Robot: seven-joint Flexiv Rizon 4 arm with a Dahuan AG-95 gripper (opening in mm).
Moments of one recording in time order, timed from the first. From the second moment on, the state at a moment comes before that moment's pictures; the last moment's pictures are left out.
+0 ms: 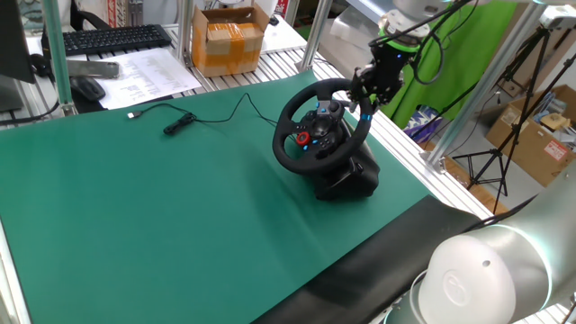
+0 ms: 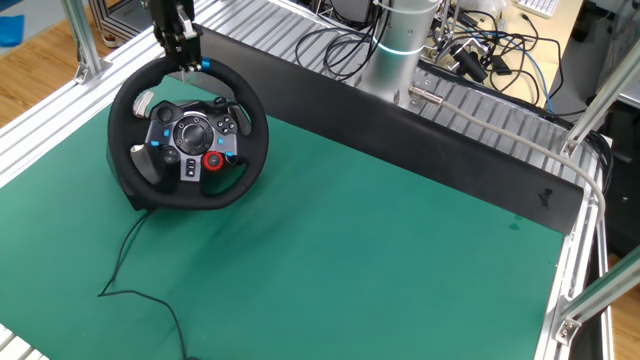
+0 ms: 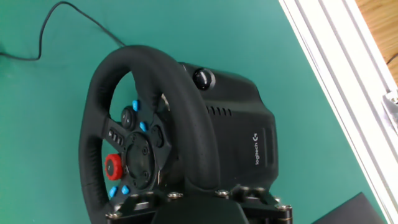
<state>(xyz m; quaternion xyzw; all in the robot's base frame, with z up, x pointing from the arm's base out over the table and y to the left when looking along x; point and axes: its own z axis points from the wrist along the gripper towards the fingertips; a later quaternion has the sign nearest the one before) 0.457 -0.241 0.235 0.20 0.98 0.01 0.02</state>
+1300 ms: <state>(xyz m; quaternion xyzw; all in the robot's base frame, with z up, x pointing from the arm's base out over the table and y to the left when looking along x) 0.422 -0.200 0.218 0.28 0.96 0.03 0.06</state>
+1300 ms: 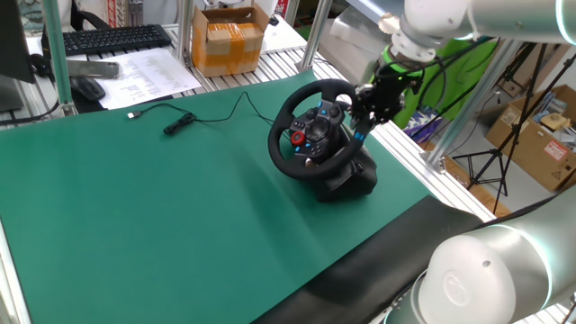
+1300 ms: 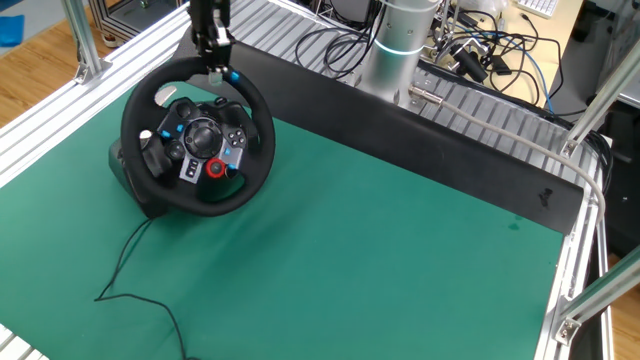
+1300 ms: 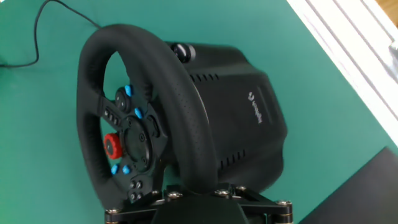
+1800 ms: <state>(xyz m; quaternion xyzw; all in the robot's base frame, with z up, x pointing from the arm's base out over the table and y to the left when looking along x) 0.416 -0.177 0.198 0.31 0.95 0.03 0.09</state>
